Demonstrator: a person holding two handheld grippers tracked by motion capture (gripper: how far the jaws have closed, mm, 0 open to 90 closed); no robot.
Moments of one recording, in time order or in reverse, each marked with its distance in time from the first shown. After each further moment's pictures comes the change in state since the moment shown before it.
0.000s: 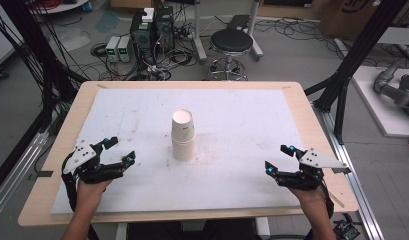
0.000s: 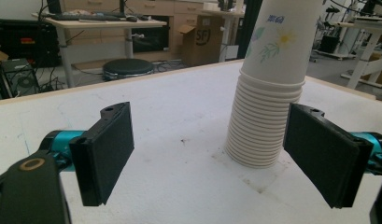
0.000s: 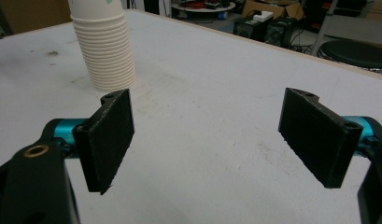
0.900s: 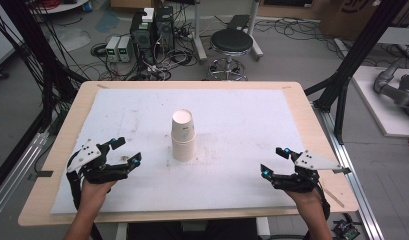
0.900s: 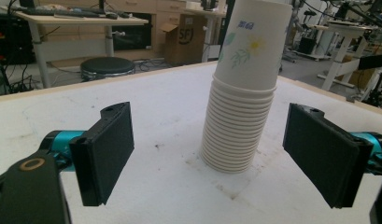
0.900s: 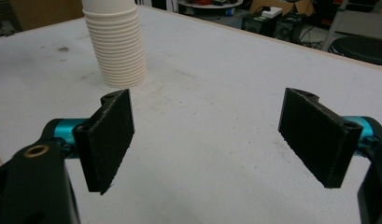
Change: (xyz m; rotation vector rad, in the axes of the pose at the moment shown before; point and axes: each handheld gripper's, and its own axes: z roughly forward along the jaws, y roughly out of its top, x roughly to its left) left arm -0.012 0.007 0.007 0.005 -0.073 -0.013; right arm 0.009 -0.002 0.005 0.010 0.028 -0.007
